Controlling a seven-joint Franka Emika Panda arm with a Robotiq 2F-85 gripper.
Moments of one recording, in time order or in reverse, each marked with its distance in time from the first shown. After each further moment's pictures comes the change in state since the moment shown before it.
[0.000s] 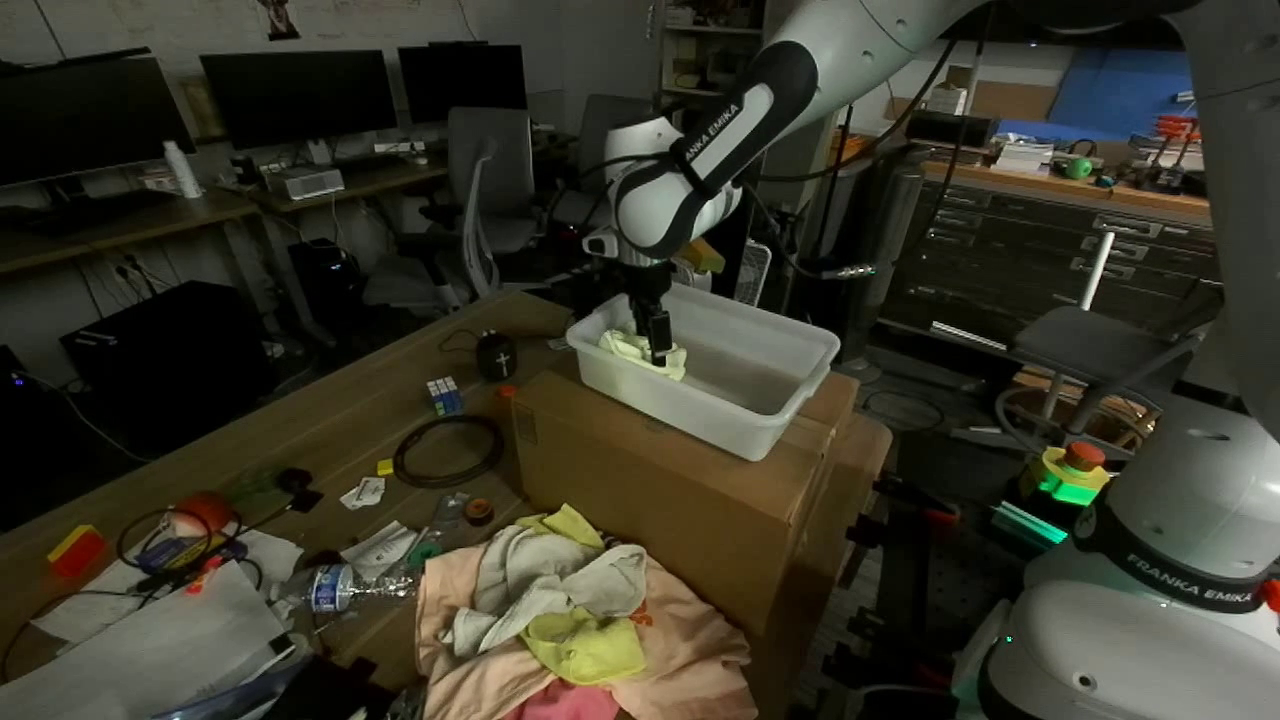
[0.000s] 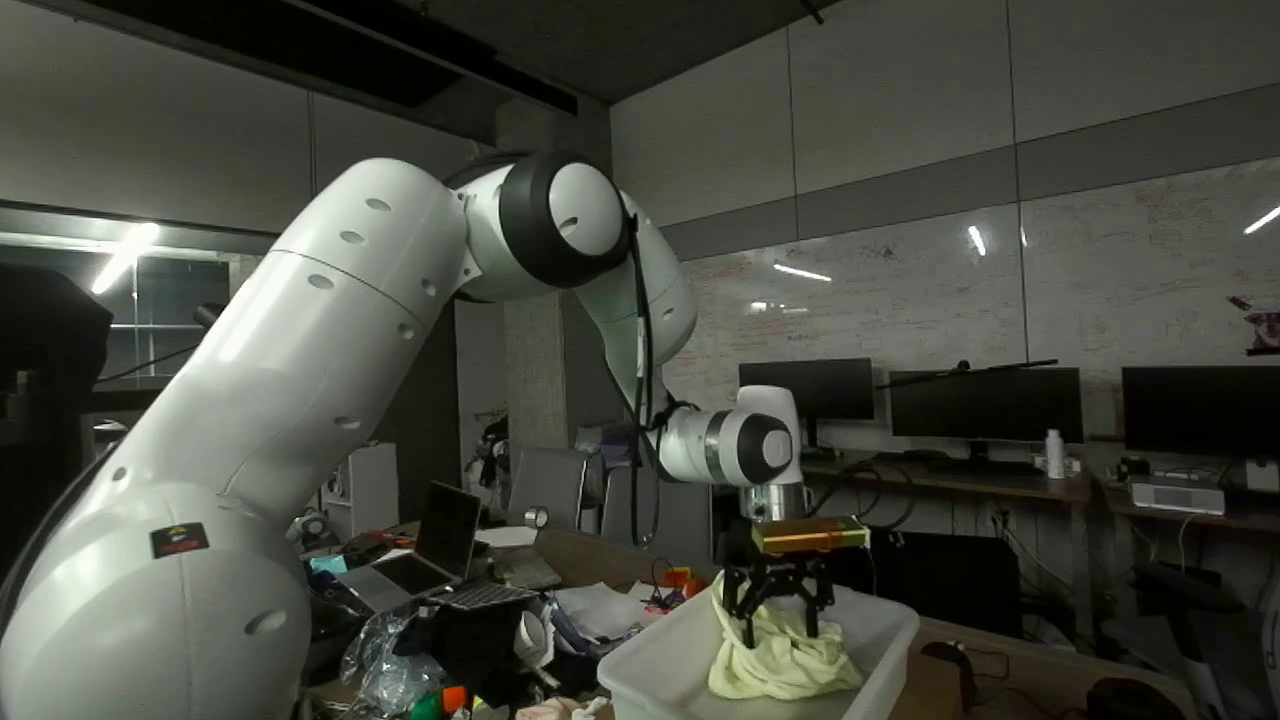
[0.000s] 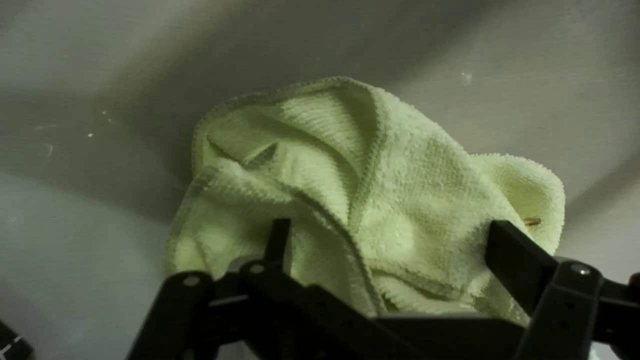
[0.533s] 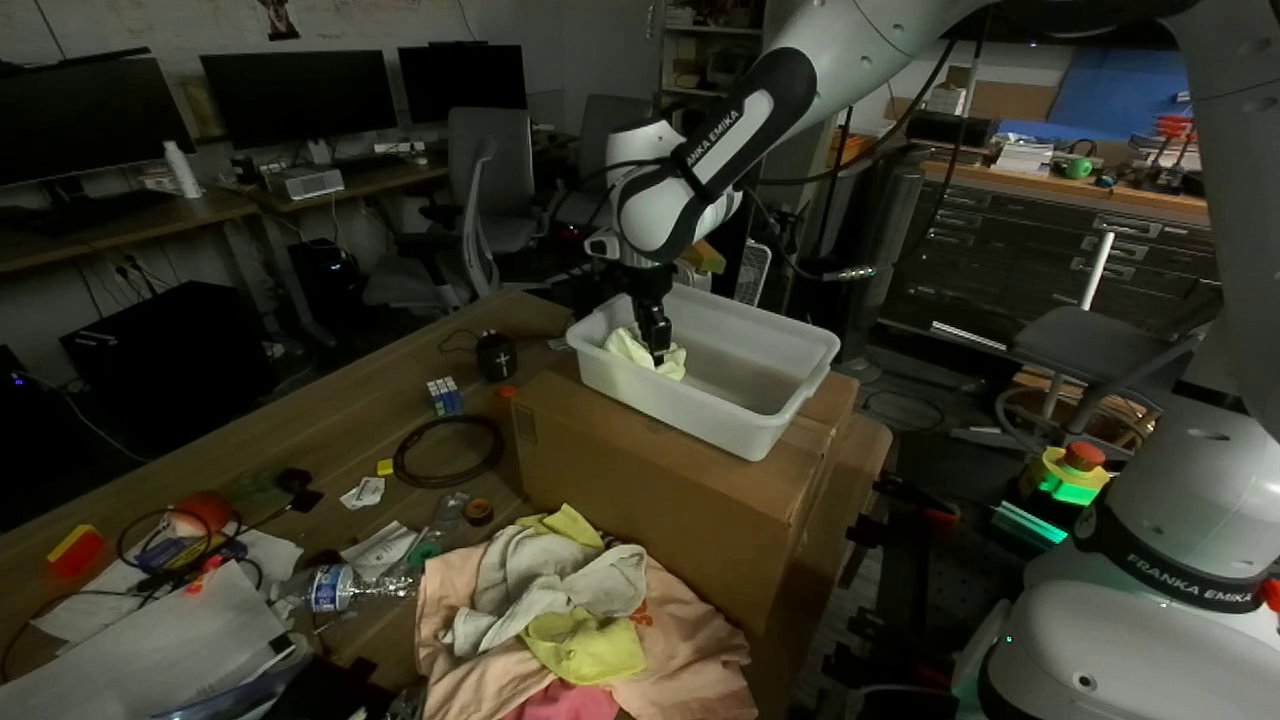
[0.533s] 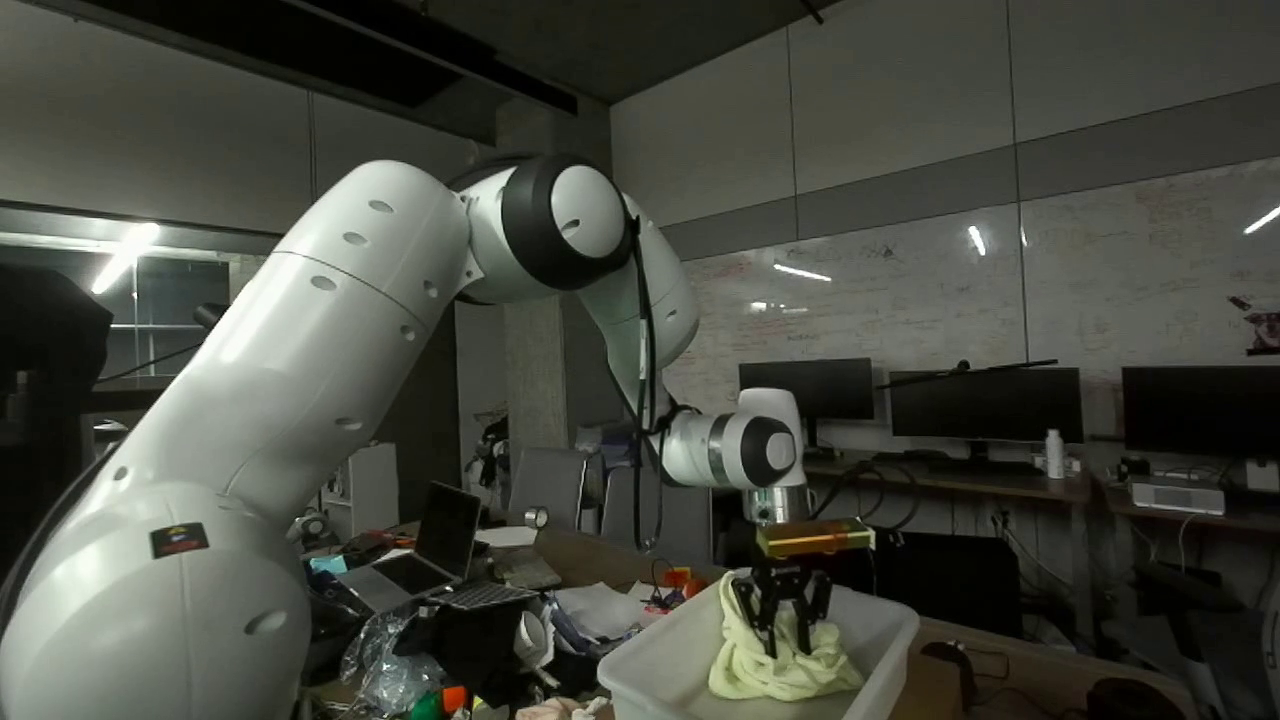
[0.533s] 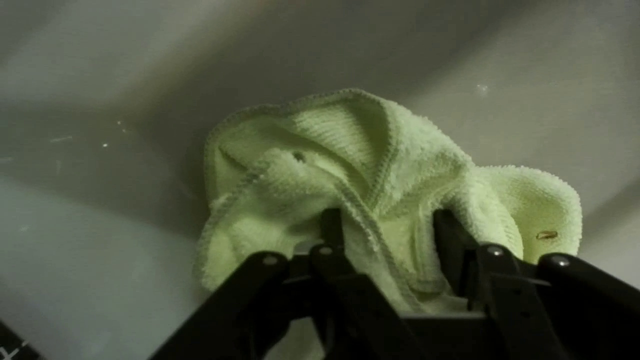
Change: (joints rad) arm 0.000 0.008 -0.008 0.004 -0.019 0.011 0.003
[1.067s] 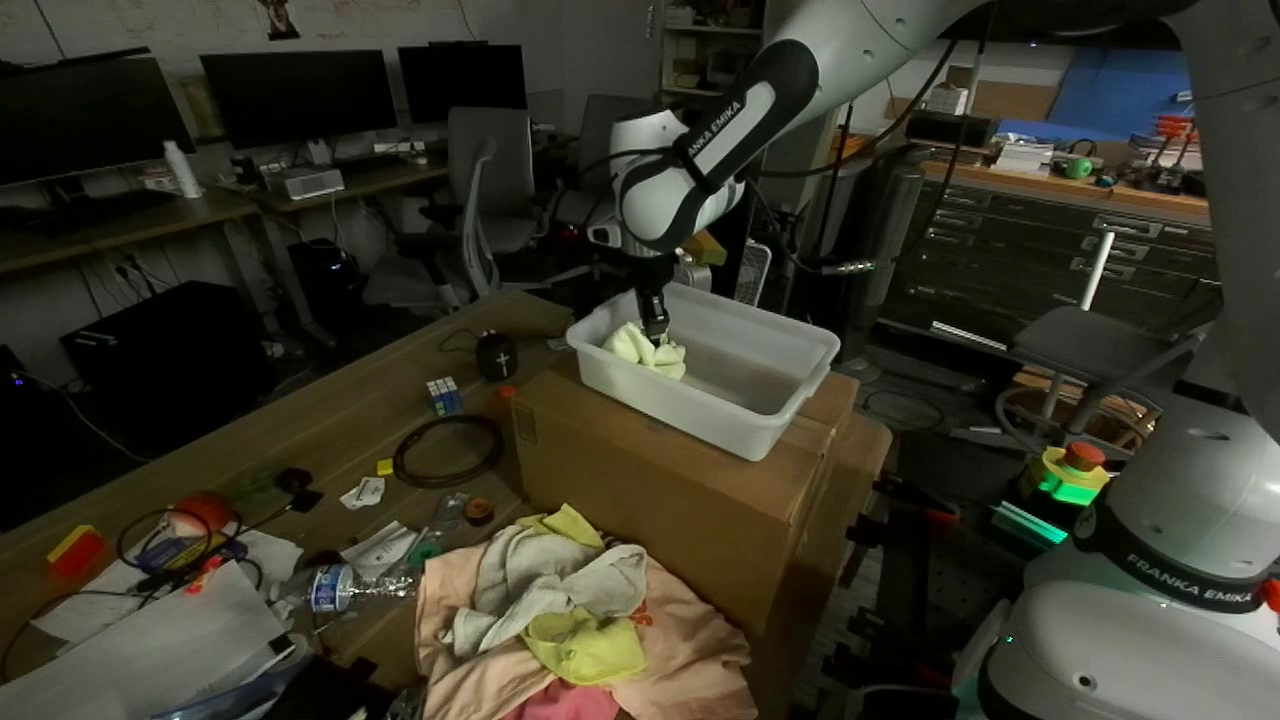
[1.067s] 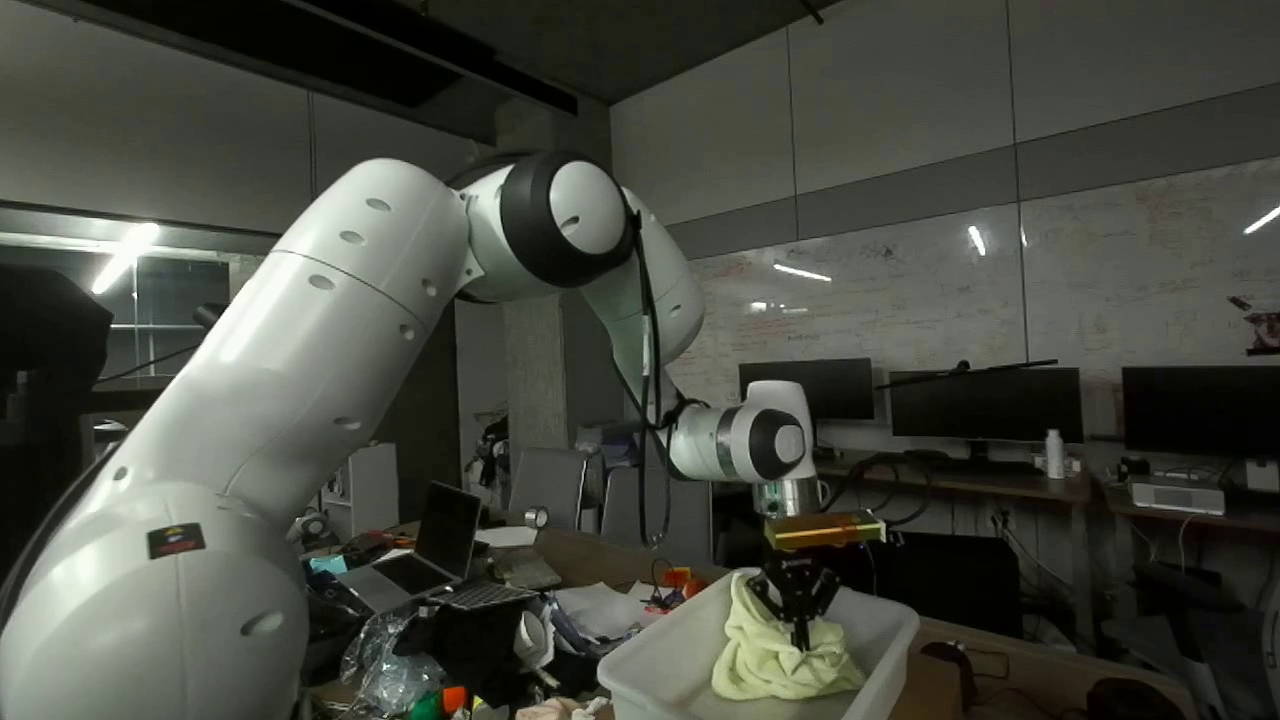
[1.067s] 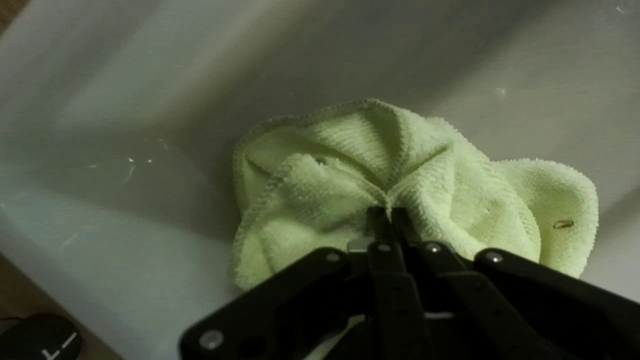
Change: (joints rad) arm -0.011 -0.005 -0.009 0.019 0.002 0.000 0.028
